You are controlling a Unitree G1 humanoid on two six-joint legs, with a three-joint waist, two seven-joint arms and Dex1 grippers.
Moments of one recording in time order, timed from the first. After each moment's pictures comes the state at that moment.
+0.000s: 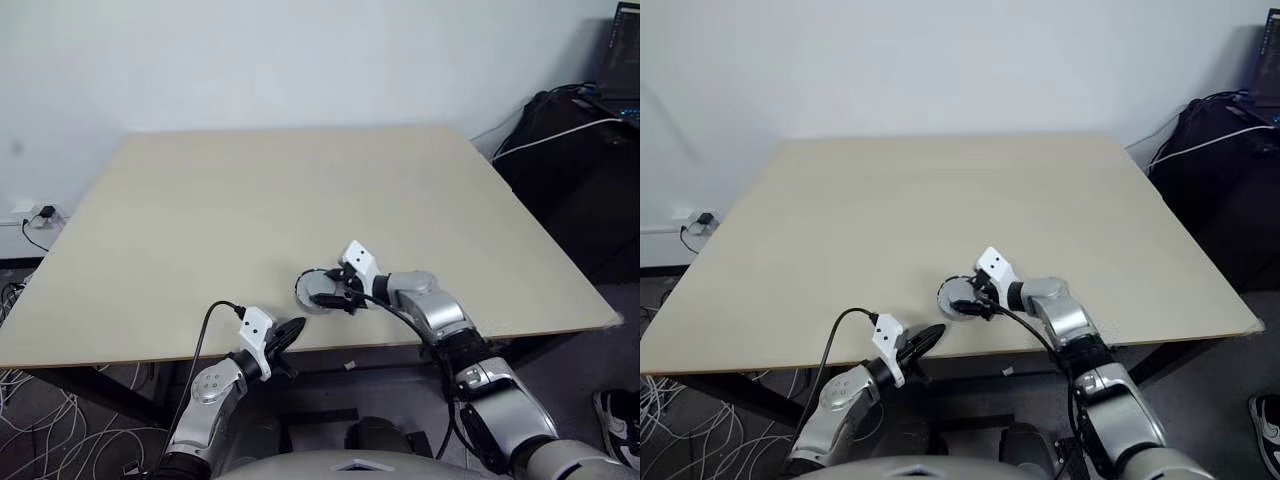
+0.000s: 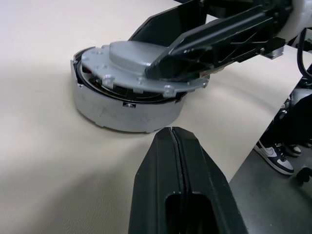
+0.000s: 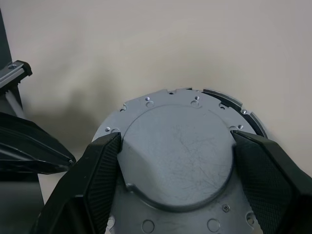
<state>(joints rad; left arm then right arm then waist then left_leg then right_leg) 0.15 0.14 -0.18 0.19 -0.18 -0.09 -0.65 -0.44 -0.26 0.26 0.41 0.11 0.34 0.89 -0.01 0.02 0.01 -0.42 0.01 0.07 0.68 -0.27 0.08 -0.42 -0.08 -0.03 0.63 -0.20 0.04</state>
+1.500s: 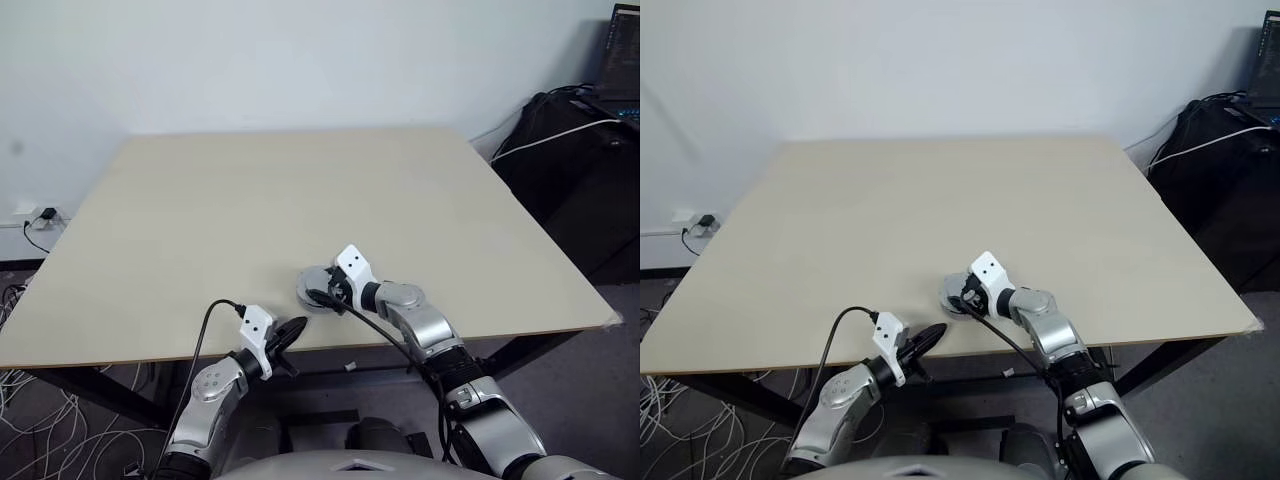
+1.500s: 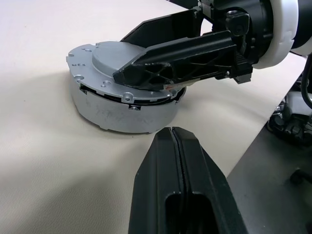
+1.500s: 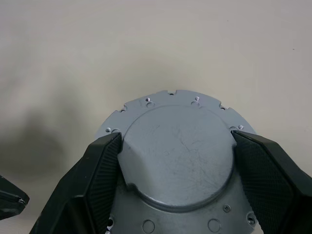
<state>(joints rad) 0.16 0.14 -0.19 0.15 -0.20 -0.04 -0.65 -0.38 -0.19 0.27 0.36 0.04 0.34 0.64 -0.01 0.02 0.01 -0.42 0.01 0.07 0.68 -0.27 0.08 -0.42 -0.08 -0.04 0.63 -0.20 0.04</state>
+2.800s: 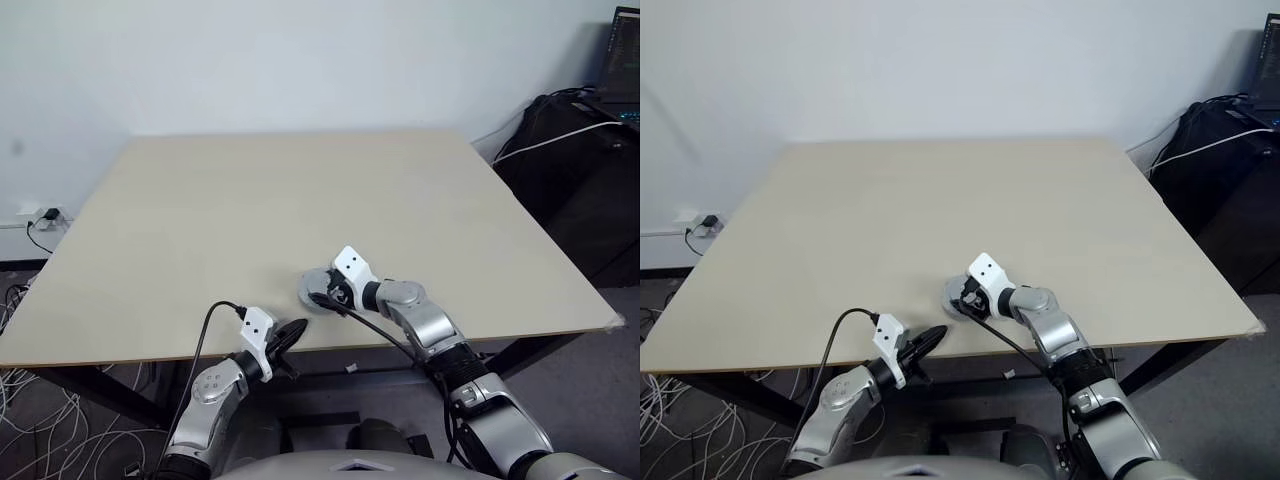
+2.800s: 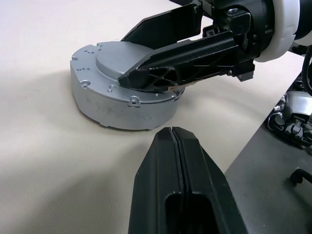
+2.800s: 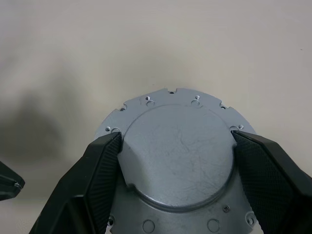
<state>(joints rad) 0.16 0.14 -0.19 0.15 -0.20 -0.04 -0.65 -0.39 -0.24 0.33 0.31 0.02 0.40 0.66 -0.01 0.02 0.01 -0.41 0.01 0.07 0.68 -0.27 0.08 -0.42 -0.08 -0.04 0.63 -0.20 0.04</state>
